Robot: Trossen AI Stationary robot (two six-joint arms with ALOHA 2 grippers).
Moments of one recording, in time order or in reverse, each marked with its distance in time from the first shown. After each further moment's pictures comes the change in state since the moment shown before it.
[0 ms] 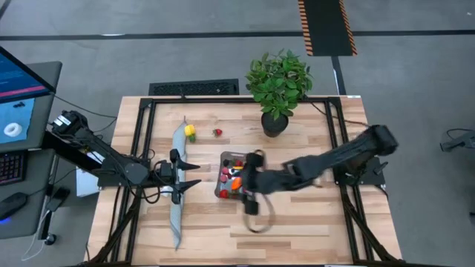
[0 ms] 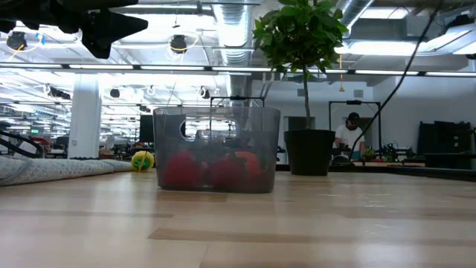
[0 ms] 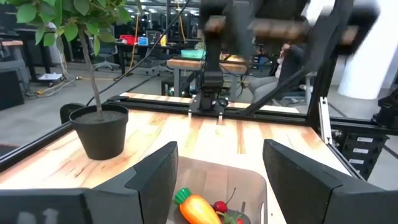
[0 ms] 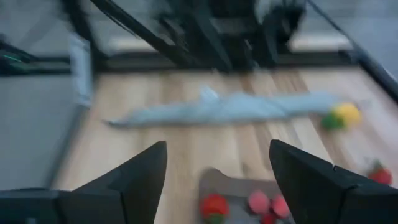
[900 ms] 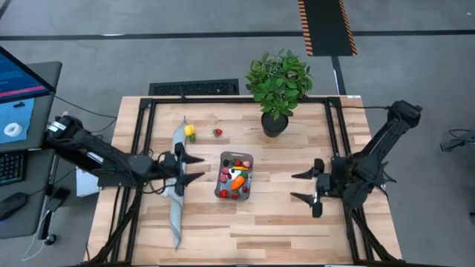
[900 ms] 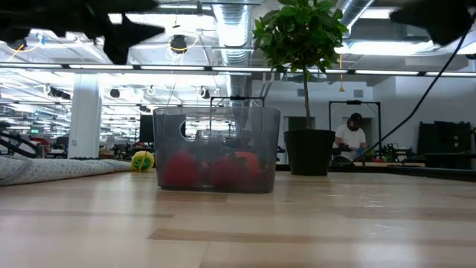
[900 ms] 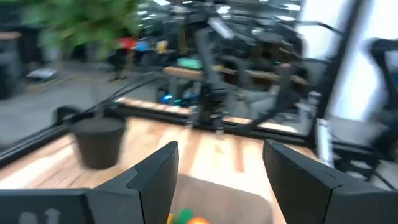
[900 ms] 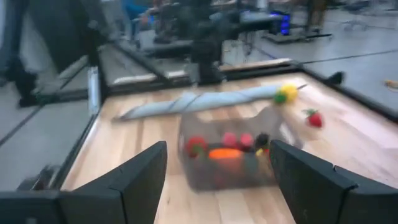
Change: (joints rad) left arm 0.188 0.000 0.000 0.055 0.198 -0.051; right arm 0.538 -0.713 -0.908 0.382 0.643 0.187
